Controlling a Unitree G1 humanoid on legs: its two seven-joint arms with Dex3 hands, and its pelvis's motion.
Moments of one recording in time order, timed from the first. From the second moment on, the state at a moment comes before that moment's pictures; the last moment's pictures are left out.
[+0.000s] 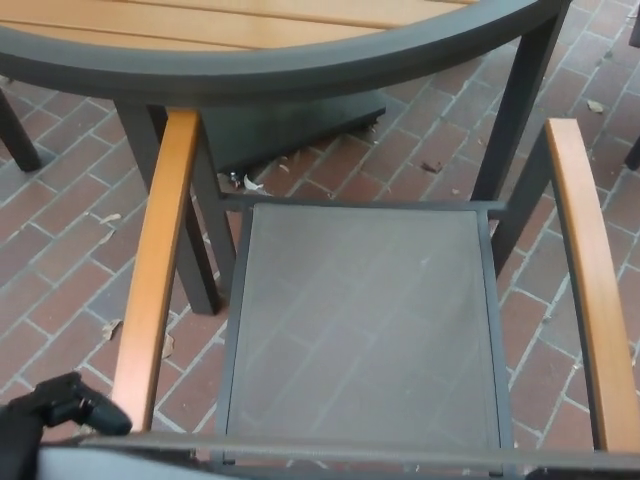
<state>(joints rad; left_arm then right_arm) 0.53 0.43 0.07 -0.33 0.16 0.25 -0.07 0.62 -0.58 -0.14 0.12 0.32 -0.29 0.32</state>
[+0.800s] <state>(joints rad) 1.20 0.21 0.21 -0.65 -0.01 0.17 -0.13 0.93 -0.47 -0.31 0.03 0.42 -0.47 0.50</state>
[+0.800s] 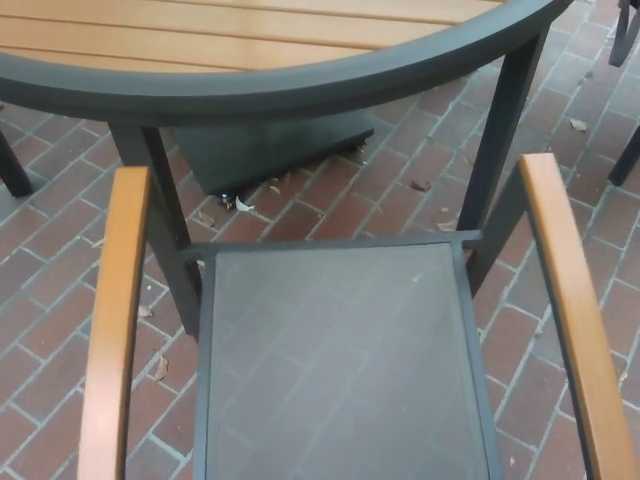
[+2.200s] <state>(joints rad) 0.87 0.86 1.04 0.06 -0.26 0.20 -0.63 0.81 -0.81 -0.71 0.44 0.23 -0.59 0.49</state>
